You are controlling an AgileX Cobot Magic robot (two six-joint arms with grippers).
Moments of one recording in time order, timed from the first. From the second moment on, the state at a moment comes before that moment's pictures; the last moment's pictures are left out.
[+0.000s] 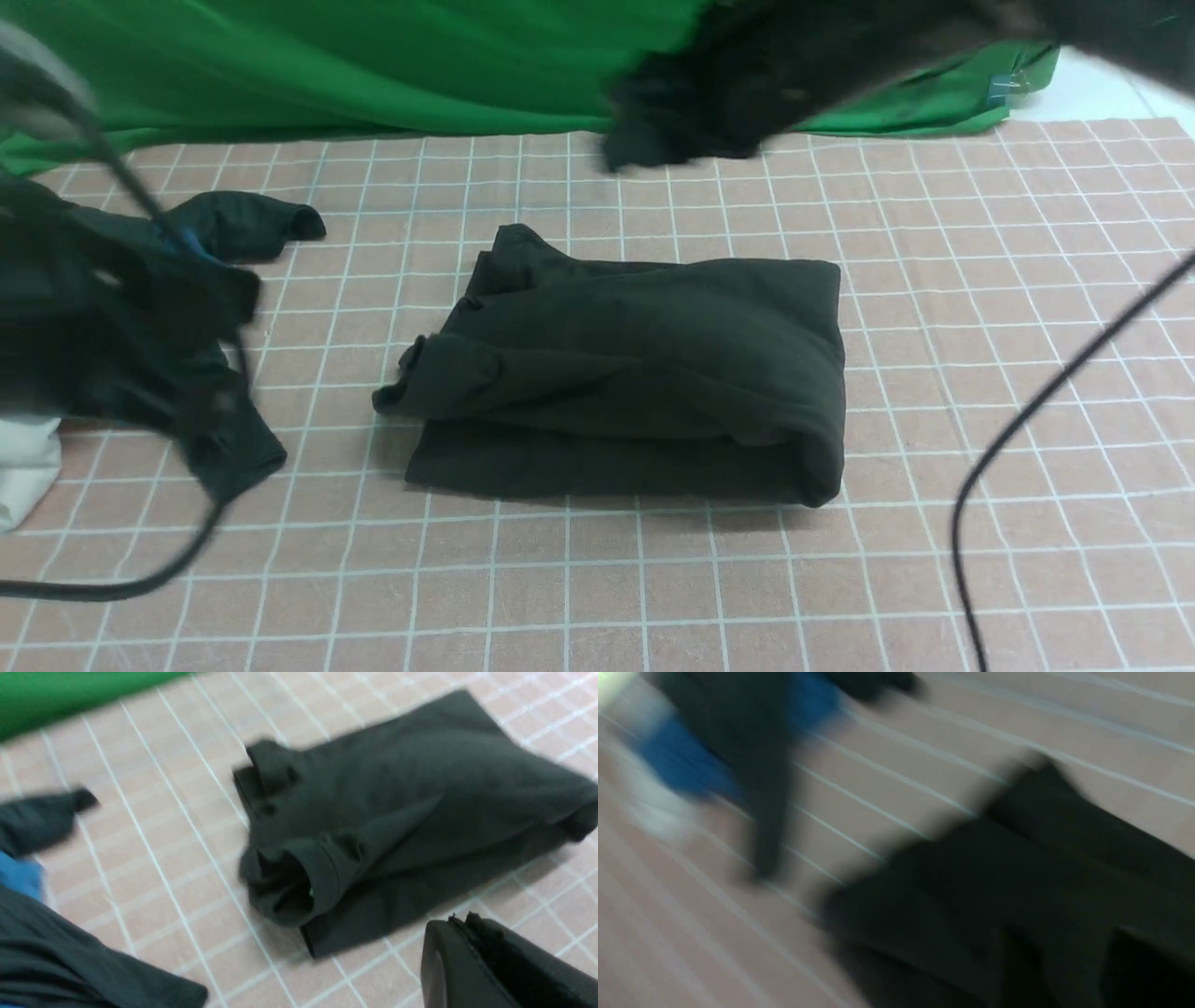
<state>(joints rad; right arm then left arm) 0.45 1.83 -1.66 0.34 0.87 -0.15 -0.15 0.91 -0.85 -0.37 0.74 0.50</state>
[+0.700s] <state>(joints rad) 0.46 1.87 -1.24 0.19 0.82 -0.09 -0.15 1.53 -0.83 -0.49 0.50 0.42</state>
